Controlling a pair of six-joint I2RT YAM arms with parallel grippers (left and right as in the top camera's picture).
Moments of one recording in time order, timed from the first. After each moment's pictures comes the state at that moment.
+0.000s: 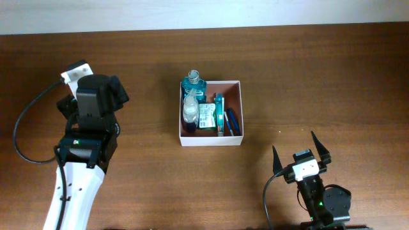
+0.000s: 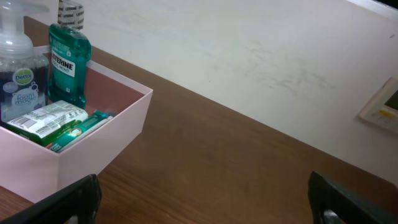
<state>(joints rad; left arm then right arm) -0.11 1.21 1.08 -0.46 -0.53 -0.32 0.05 0.01 0.01 -0.06 -0.15 -0.37</state>
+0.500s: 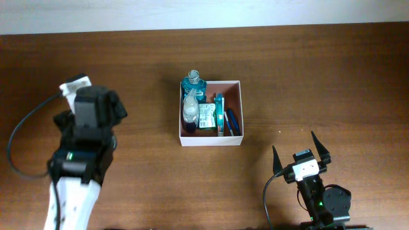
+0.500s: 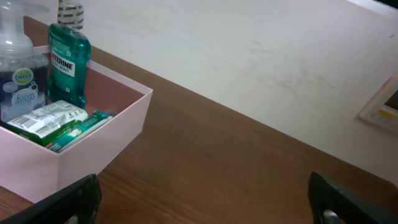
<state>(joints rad) -0.11 1.08 1.06 -0.65 -0.52 -0.32 0.05 0.01 0.01 -0.06 -0.15 -0.37</state>
